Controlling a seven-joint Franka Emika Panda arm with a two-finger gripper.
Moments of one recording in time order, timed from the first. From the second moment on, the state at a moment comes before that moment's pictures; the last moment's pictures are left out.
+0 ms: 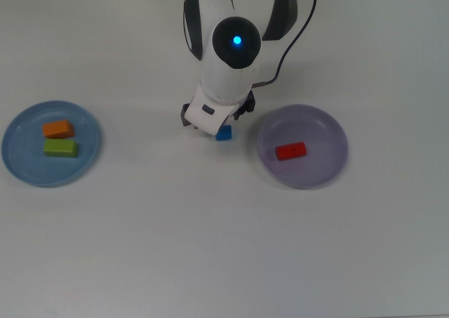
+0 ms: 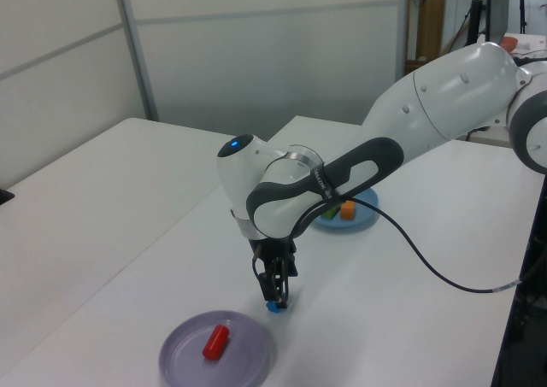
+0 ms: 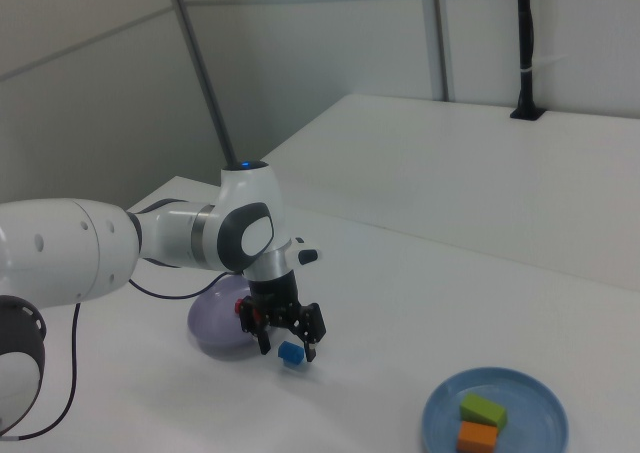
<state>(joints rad) -0.01 0.40 0.18 -1.77 -0.15 1.99 -0.03</state>
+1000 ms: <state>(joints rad) -0.01 0.39 0.18 -1.78 -0.15 2.09 -0.03</state>
